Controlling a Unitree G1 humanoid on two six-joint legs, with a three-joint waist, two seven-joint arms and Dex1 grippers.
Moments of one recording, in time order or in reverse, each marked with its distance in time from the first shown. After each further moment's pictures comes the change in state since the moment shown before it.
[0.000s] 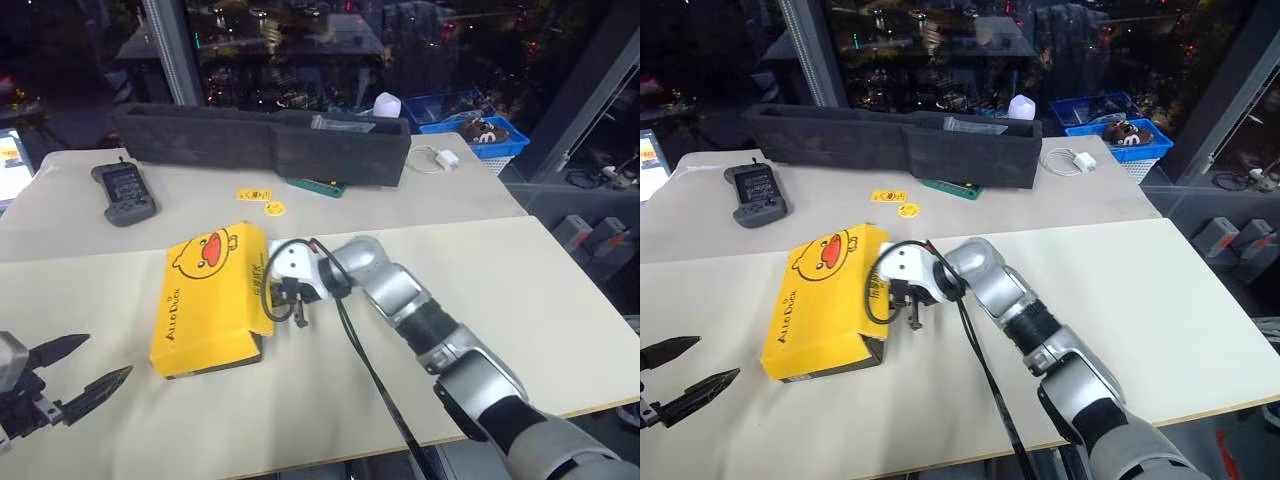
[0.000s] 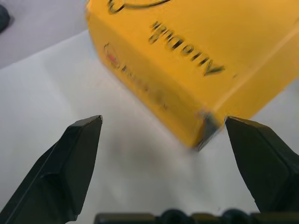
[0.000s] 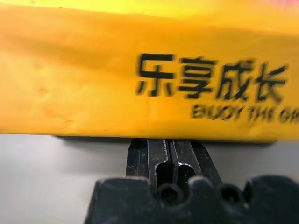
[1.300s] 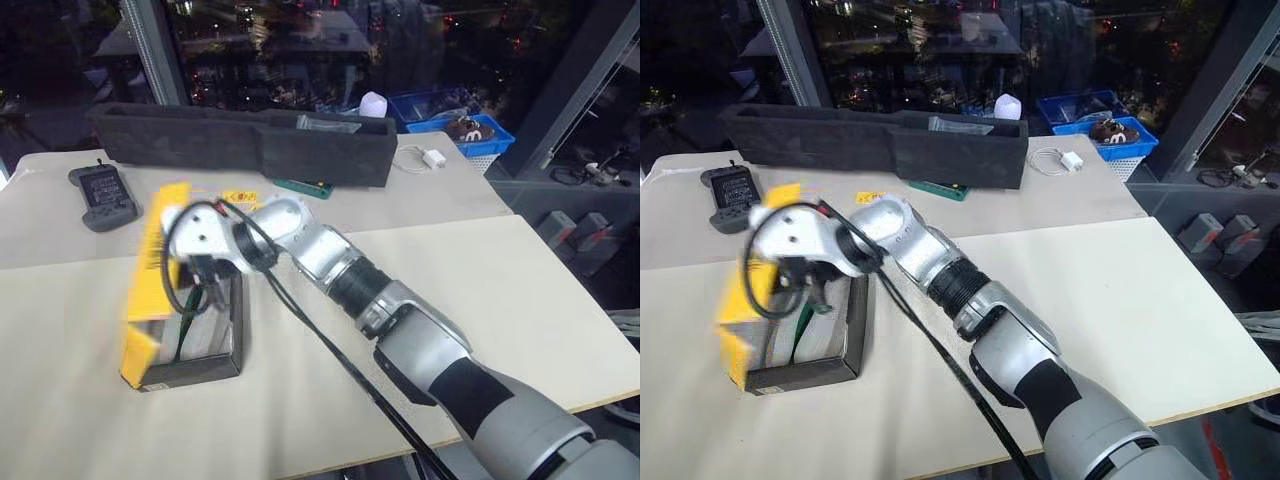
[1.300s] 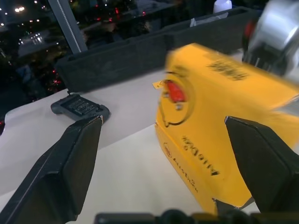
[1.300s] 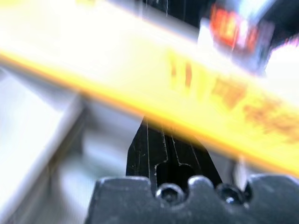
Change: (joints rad) left arm 0.268 -0.032 0.681 -0.028 -0.548 0.017 0.091; right arm -0.372 0.240 -0.140 0.279 0.294 -0.209 -0.067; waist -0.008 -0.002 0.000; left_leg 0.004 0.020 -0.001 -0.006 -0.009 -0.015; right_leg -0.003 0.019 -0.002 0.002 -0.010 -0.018
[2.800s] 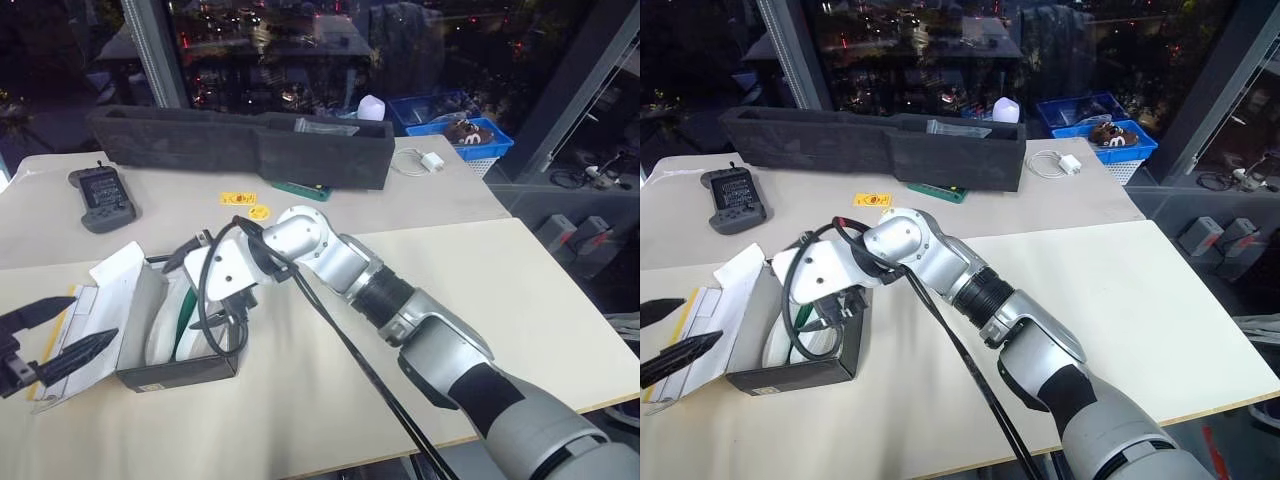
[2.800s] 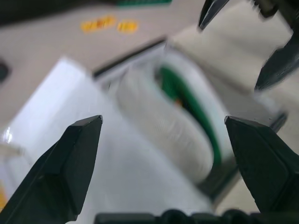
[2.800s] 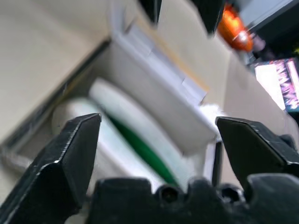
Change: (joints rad) left arm -0.316 0.194 -0.663 0.184 0.430 0.000 -0.118; right arm 0.160 -0.147 0.249 -0.058 -0.395 -0.349 0.030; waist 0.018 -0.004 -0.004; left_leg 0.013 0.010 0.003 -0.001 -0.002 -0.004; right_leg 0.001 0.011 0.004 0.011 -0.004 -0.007
